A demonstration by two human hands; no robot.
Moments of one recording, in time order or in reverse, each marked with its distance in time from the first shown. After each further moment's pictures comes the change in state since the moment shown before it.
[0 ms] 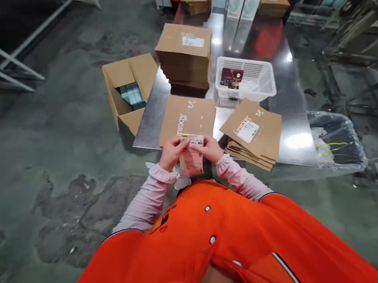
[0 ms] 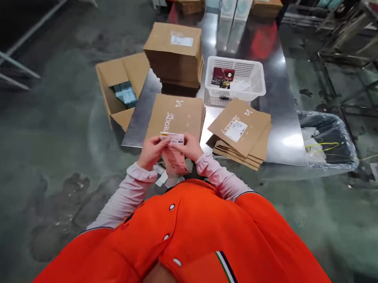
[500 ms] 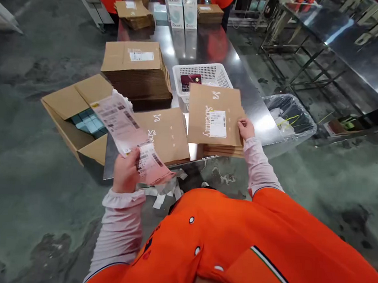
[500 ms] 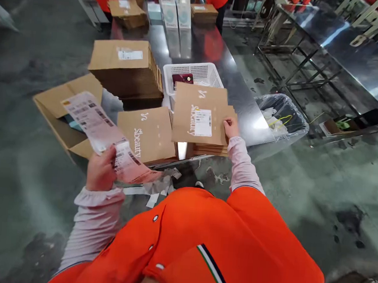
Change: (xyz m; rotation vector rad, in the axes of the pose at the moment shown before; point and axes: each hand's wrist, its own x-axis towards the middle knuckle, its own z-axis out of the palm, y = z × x) left_hand 0.012 0.044 -0.021 -0.009 0.110 0.037; right_hand -0.046 0.045 -0.242 -0.389 0.943 0.293
